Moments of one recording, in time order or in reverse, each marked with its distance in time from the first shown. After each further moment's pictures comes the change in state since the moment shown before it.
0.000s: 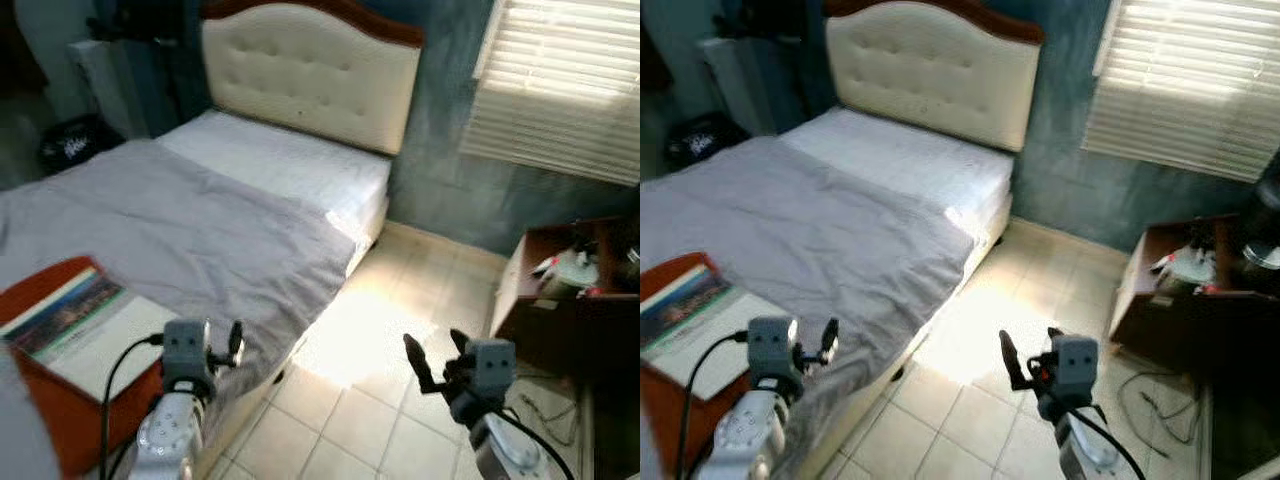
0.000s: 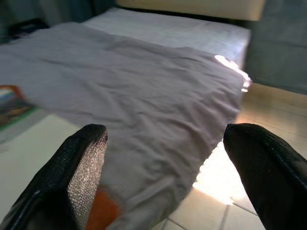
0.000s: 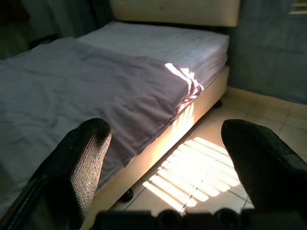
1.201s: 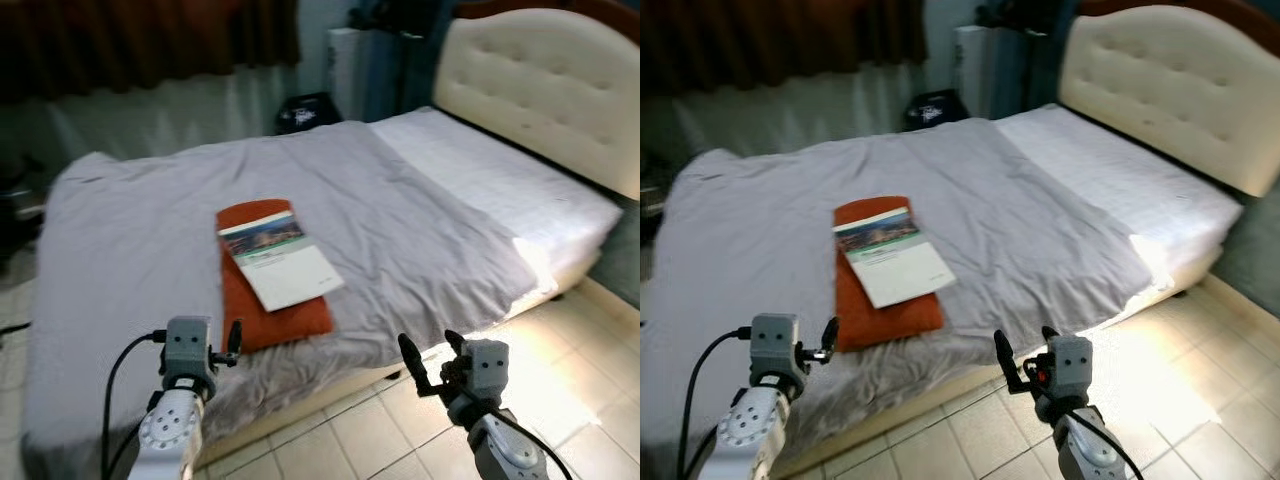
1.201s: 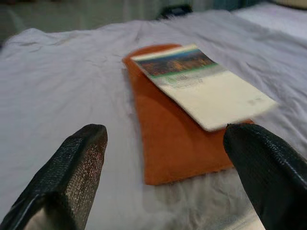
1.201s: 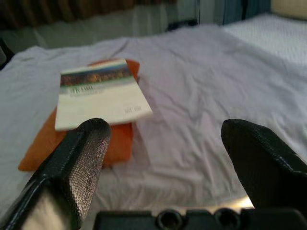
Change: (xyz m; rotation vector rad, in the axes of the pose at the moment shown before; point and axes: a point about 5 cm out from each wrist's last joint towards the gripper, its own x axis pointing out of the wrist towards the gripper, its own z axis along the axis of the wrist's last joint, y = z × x) left arm 0.005 0.002 0.001 0.007 -0.017 0.025; right arm 0.003 0.002 0.009 -0.008 -0.049 0.006
